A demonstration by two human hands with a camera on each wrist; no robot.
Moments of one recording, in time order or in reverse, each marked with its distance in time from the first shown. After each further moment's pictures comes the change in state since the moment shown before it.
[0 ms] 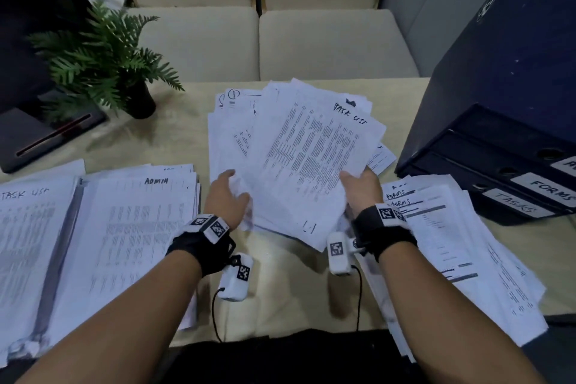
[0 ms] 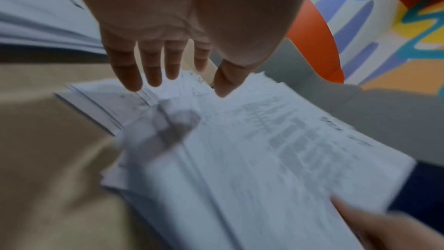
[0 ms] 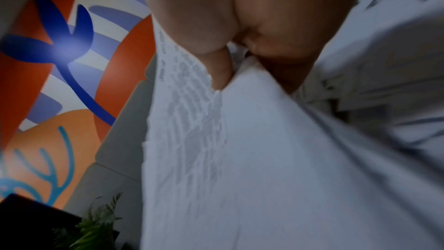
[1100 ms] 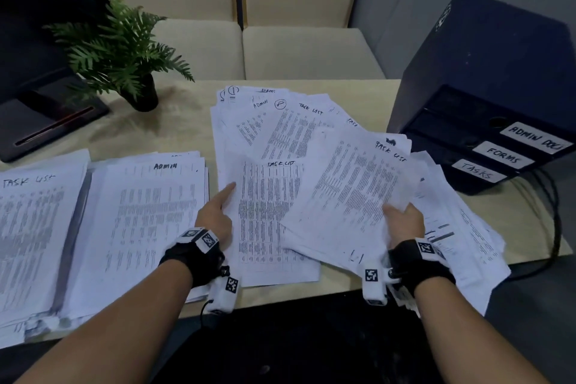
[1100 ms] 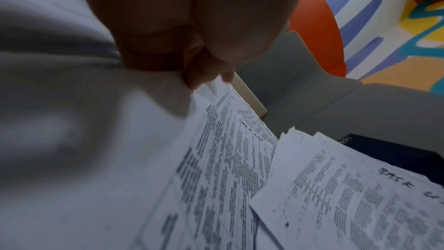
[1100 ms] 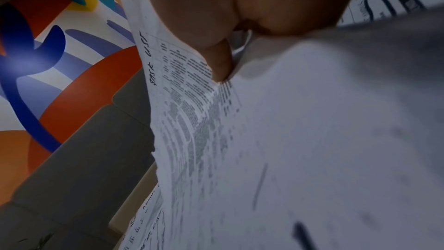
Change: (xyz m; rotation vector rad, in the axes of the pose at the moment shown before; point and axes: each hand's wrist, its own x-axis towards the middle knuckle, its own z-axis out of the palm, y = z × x) left_hand -0.058 -0.065 -0.035 0.010 -0.155 0.044; right_hand -0.093 0.075 -0.077 0.032 0.346 0.008
